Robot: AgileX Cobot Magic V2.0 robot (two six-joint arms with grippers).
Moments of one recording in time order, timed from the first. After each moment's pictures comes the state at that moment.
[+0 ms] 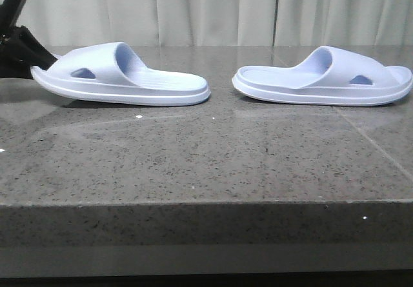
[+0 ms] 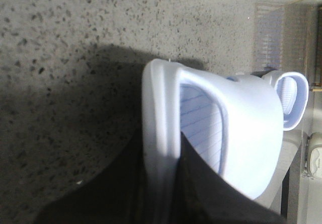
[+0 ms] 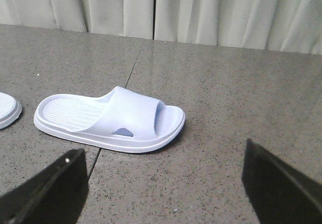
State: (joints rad) left arm 0.17 1.99 -1.42 -1.12 1.21 0.62; right arm 0.05 0.37 -0.52 0.06 0.41 -0.06
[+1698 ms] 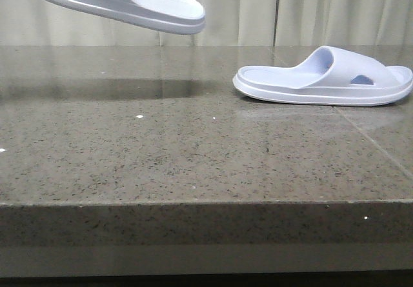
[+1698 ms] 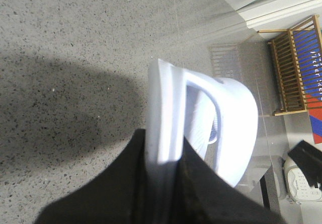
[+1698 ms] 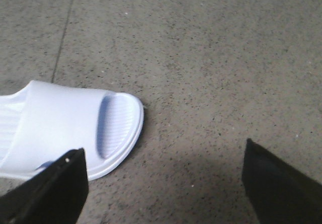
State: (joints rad) left arm 0.20 1.70 -1.41 -1.20 1.21 0.53; right arm -0.12 1.20 -1.08 0.08 0.59 -0.06
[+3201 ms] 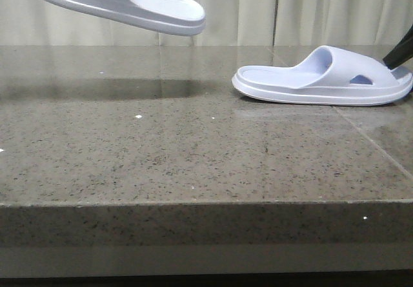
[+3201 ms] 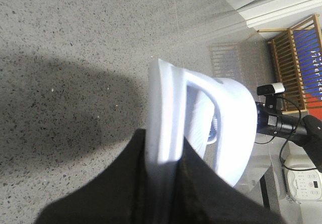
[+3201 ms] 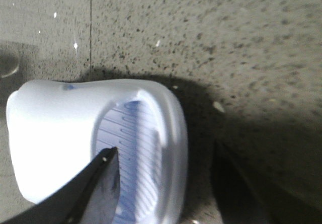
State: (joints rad) left arm 0.20 1.70 -1.41 -1.20 1.21 0.53; right arm -0.38 2.01 -1.53 0.94 1.20 -0.61
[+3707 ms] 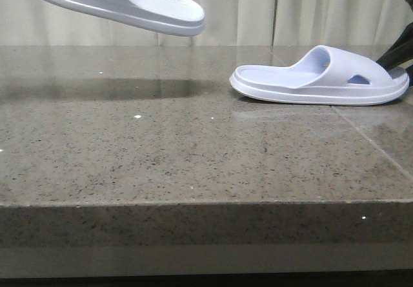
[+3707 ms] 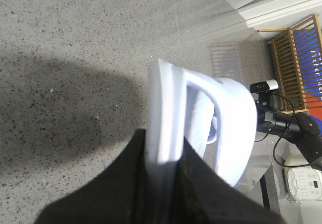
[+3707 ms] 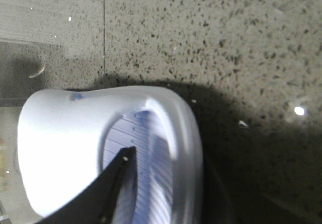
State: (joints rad) left arm 0.20 1.70 -1.41 -1.20 1.21 0.53; right arm -0.36 2.05 -1.53 0.99 1.21 -0.61
